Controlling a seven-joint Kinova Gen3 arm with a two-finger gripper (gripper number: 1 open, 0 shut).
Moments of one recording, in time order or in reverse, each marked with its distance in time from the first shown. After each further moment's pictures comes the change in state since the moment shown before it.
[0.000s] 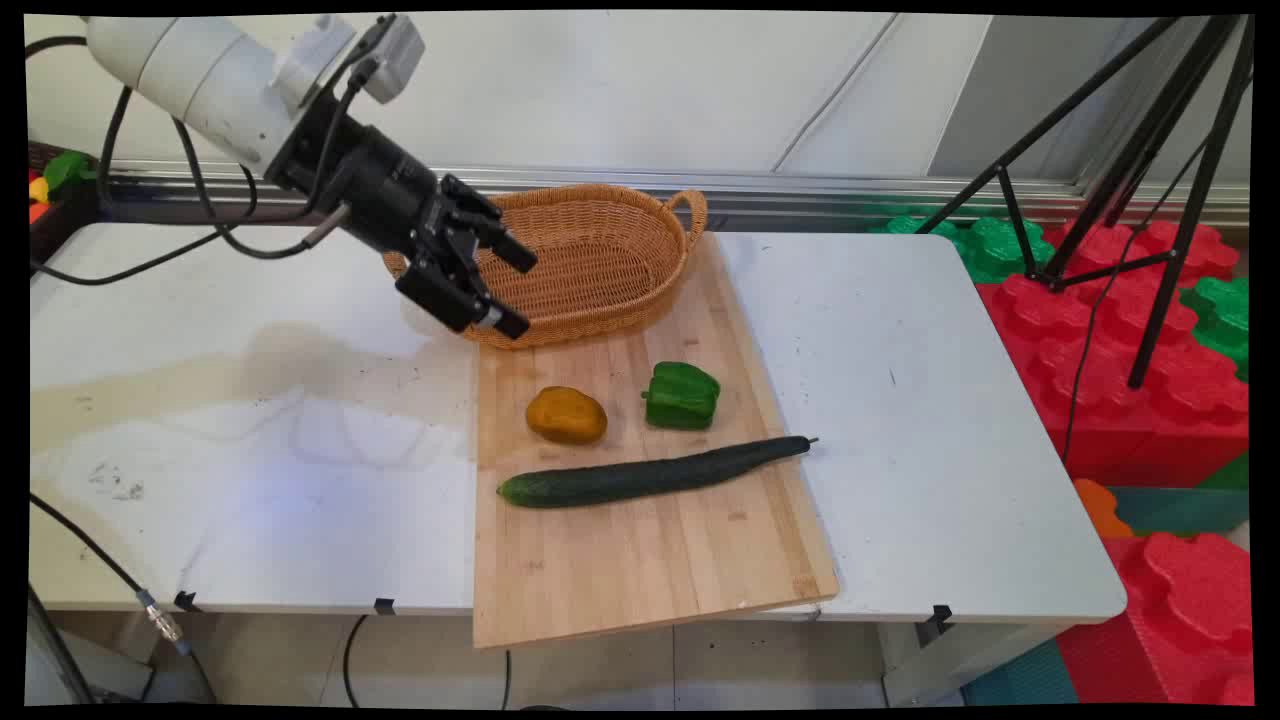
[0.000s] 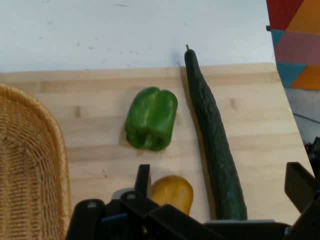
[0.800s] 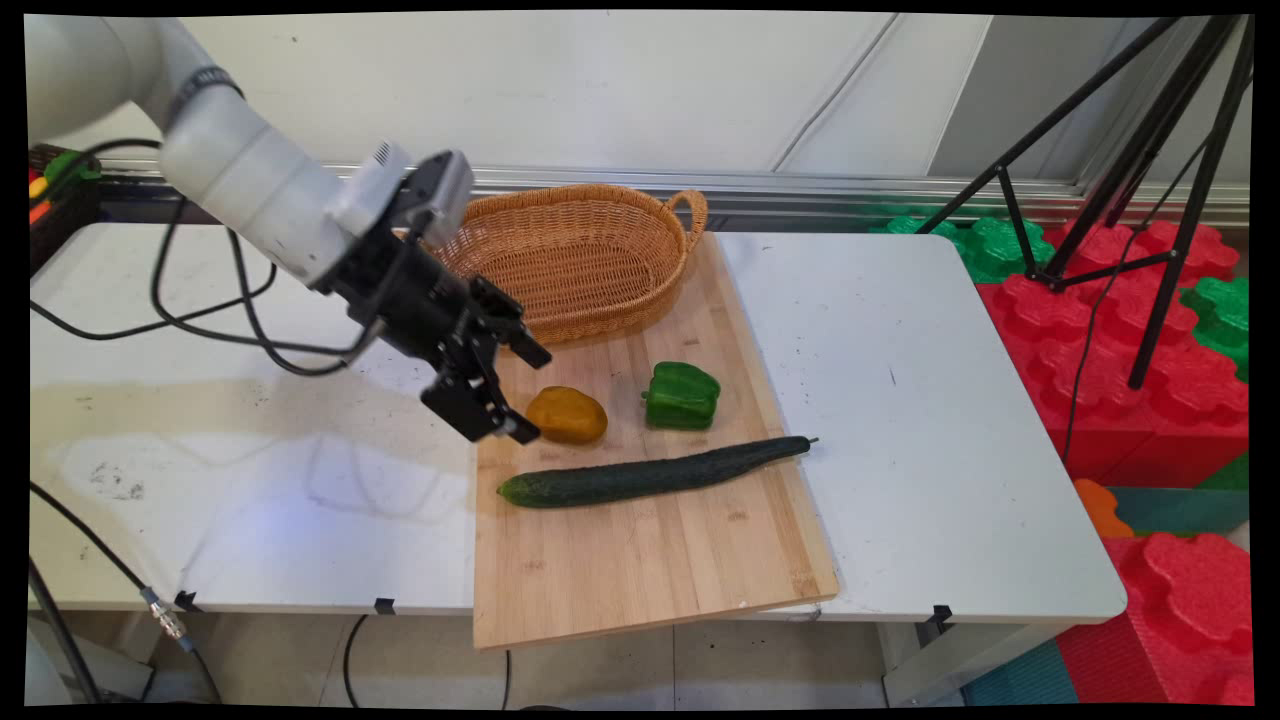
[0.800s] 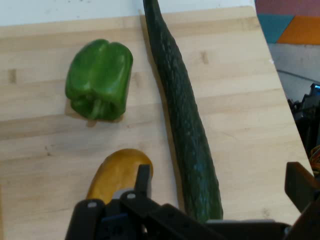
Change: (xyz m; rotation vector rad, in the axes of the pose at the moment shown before) arm -0.022 0.037 0.062 -0.038 -0.105 0.045
